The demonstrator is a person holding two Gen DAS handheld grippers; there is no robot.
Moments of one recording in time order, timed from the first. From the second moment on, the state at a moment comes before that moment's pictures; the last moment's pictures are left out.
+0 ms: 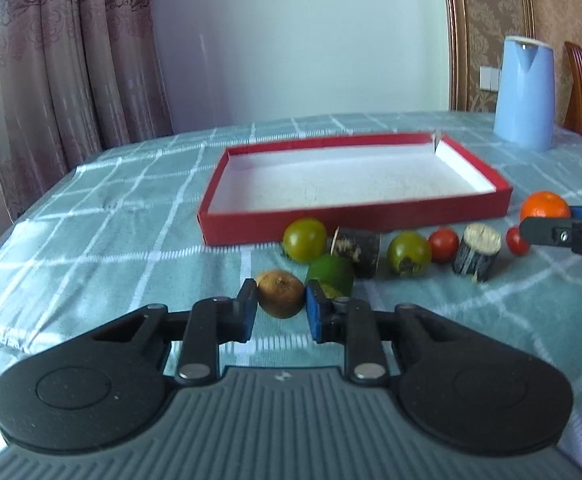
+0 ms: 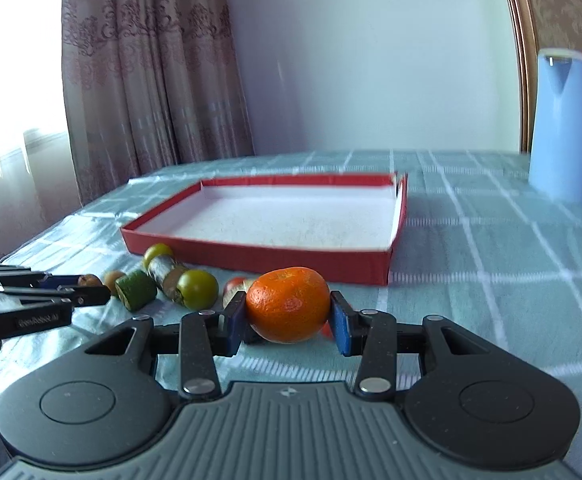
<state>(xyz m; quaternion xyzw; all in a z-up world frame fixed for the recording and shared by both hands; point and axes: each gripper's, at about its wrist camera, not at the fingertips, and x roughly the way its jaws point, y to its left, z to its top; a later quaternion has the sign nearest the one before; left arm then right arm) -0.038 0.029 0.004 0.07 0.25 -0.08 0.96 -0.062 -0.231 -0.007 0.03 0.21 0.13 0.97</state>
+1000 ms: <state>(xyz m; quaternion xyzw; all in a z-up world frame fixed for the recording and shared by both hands) 0.157 0.008 -0.001 0.04 0.32 0.01 0.95 0.124 -0.220 -0.008 -0.01 0.31 0.05 0.95</state>
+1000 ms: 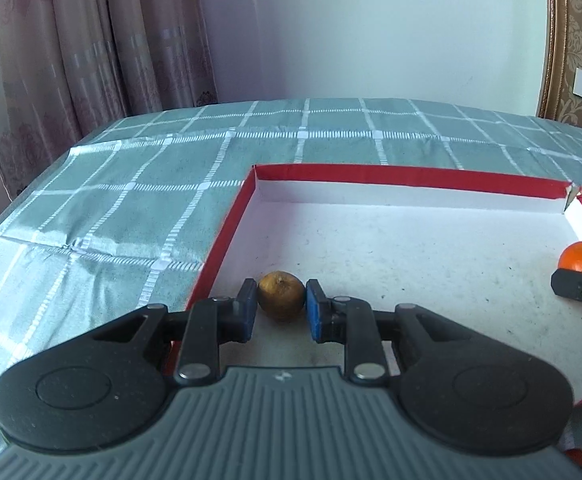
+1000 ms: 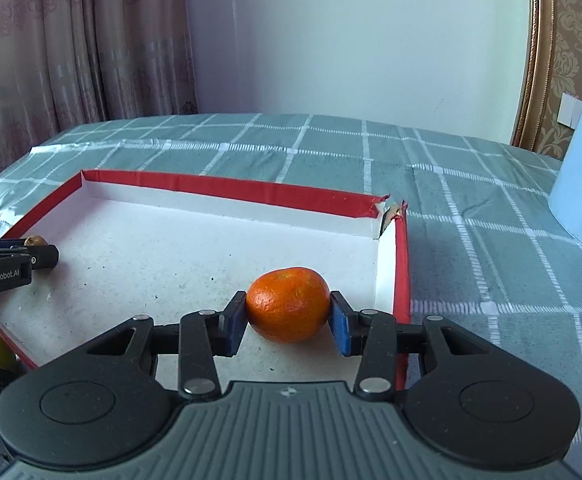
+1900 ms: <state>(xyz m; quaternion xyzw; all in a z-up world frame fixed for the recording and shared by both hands) 0.046 0.050 0.017 -0.02 0.22 0.01 0.98 0.039 -0.251 0.017 0.01 0.25 0.08 0.96</state>
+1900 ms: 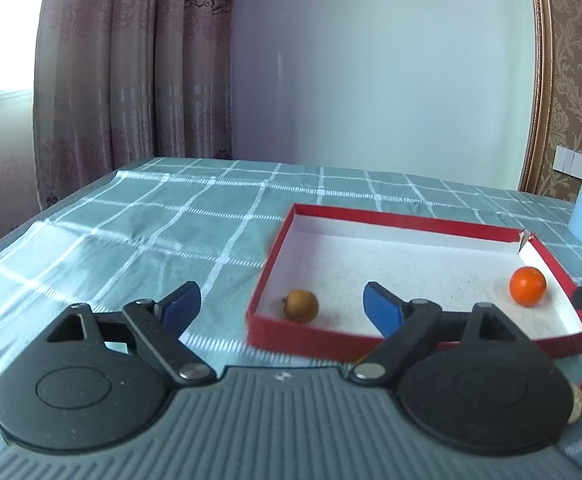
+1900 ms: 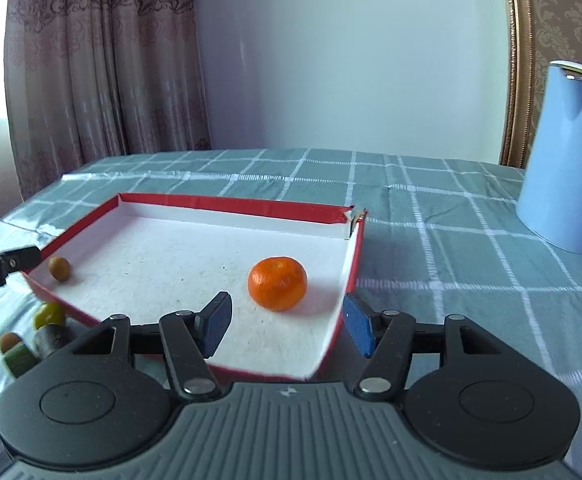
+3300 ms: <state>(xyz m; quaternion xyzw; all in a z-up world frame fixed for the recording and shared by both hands) -0.019 0.071 0.002 0.00 0.24 -0.05 0.97 -0.021 -0.230 -0.021 -0.05 0.29 0.12 0.95</state>
